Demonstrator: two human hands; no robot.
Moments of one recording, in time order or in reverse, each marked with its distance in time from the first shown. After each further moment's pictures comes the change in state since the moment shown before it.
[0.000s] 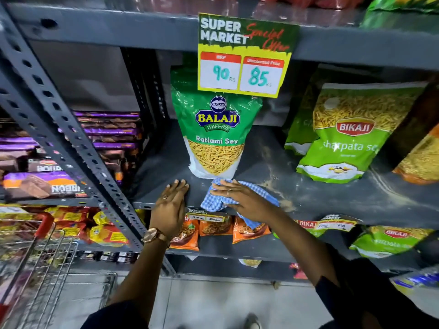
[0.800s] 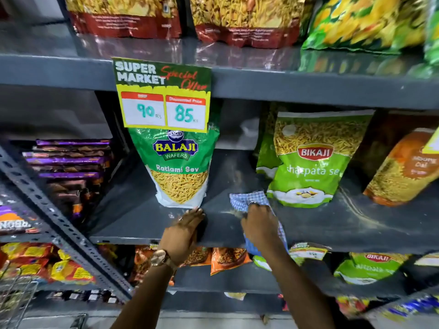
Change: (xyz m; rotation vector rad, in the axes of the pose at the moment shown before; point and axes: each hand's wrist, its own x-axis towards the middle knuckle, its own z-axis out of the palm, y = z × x) left_hand 0.037 0.096 0.036 -0.015 -0.119 0.199; right_hand -0.054 0.011 -0.061 -0.171 0.321 0.847
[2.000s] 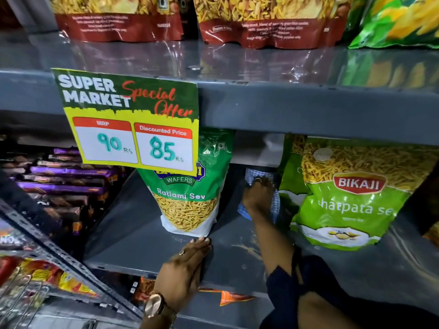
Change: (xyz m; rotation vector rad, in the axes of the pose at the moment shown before) left_hand 0.002 -0.001 0.012 -0.107 0.133 -0.038; right_hand 0.186 -0.029 0.060 0.279 0.180 0.030
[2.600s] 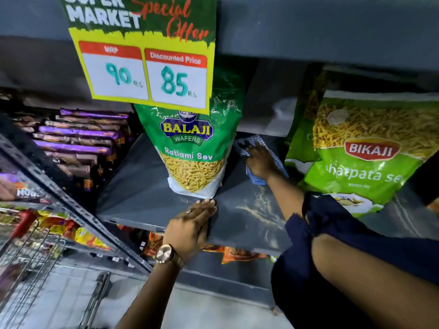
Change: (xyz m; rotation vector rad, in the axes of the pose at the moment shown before) left_hand -0.001 0.008 -0.001 0.080 0.019 -0.058; right_hand 0.017 0.009 -0.005 -0.138 -0.352 -0.407
